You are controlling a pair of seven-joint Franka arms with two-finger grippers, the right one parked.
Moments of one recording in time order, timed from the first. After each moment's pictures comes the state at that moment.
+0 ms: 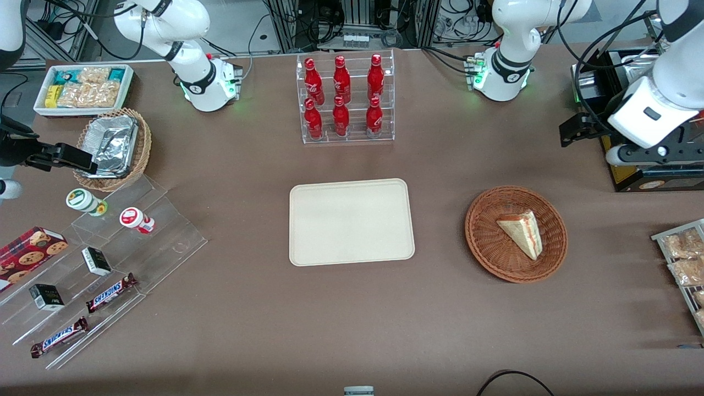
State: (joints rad) arm 0.07 0.00 -0.19 -1.55 0.00 1.39 -0.13
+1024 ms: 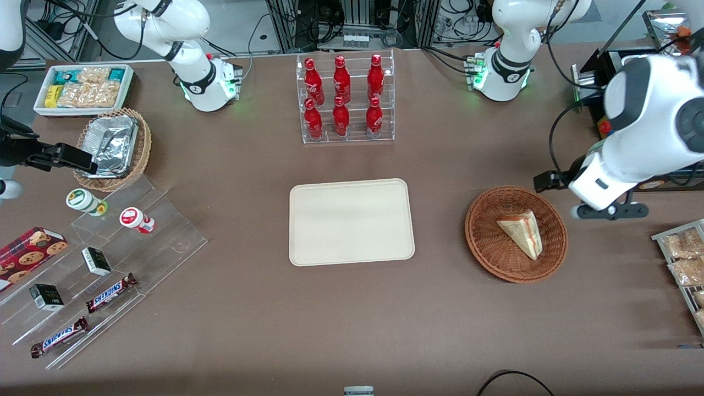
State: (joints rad) arm 0.07 0.12 -0.19 -1.82 0.00 1.77 -0.13
